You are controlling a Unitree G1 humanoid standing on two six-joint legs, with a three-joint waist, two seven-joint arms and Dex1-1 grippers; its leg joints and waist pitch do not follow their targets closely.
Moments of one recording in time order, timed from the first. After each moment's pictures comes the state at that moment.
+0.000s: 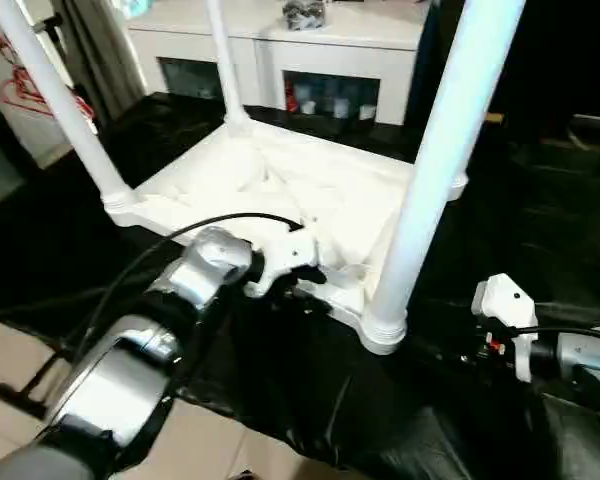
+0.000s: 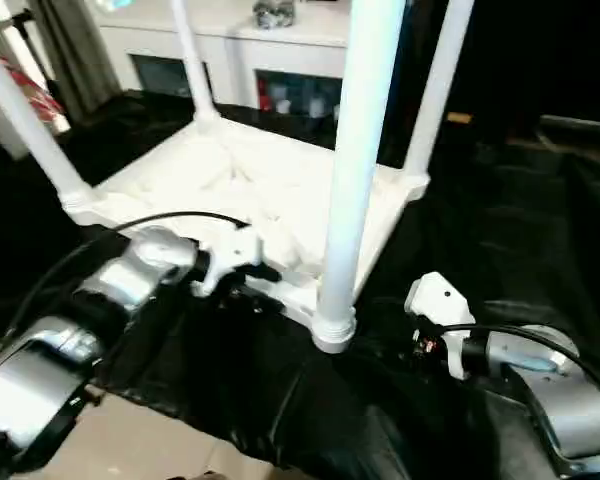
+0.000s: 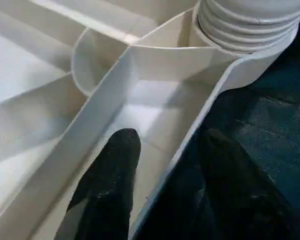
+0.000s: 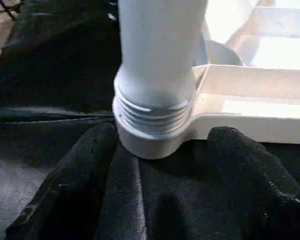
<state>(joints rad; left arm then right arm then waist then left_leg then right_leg) -0.91 0.22 -0.44 1.07 0.09 -0.16 -1.17 -0.03 -0.72 0.05 -0.12 0.28 0.33 1.01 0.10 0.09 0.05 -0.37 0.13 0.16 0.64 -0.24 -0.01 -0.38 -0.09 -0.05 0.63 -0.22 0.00</state>
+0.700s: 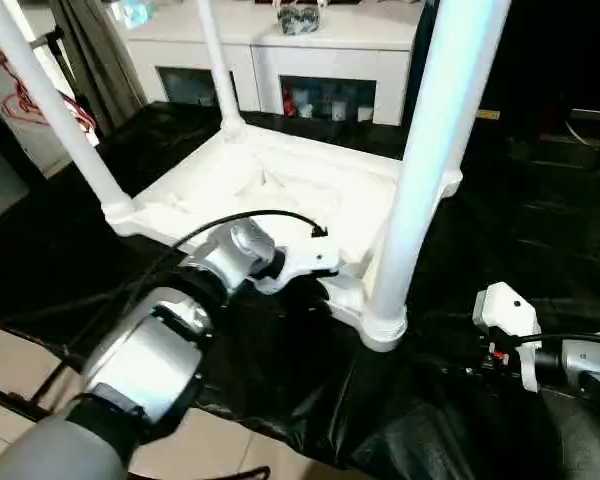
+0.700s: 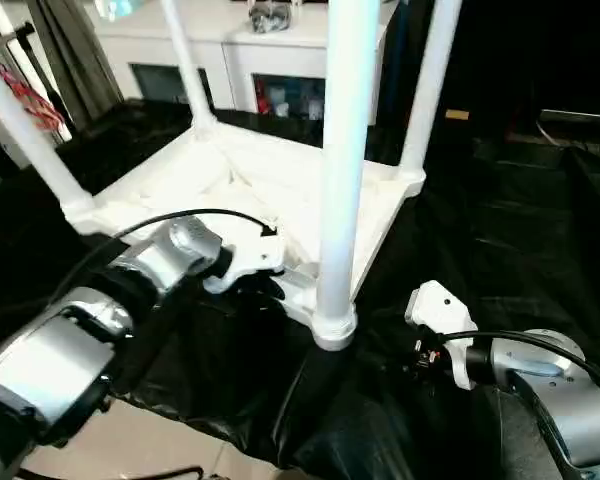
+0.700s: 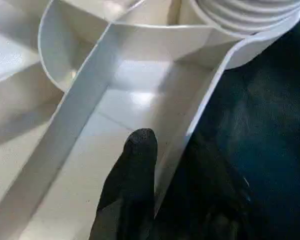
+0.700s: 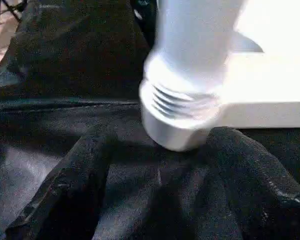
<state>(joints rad) -1.02 0.12 -0.44 1.17 0.19 0.06 -1.13 -0.02 -0.73 0.06 -0.14 0.26 0.32 1.01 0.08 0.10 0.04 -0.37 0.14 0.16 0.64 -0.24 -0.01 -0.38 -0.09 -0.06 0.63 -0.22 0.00</state>
